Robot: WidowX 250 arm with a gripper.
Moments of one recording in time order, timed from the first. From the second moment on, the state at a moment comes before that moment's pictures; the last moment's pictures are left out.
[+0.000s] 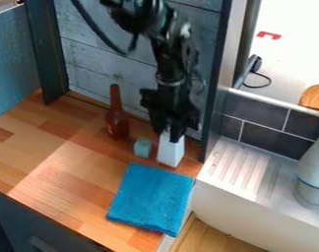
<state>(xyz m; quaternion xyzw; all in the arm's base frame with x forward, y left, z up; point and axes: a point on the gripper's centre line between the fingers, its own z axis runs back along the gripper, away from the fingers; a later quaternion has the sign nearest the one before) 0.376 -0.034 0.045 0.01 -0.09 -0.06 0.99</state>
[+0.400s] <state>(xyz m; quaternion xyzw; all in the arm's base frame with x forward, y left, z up) 0.326 -0.004 0.165 -0.01 -0.16 0.00 0.99</state>
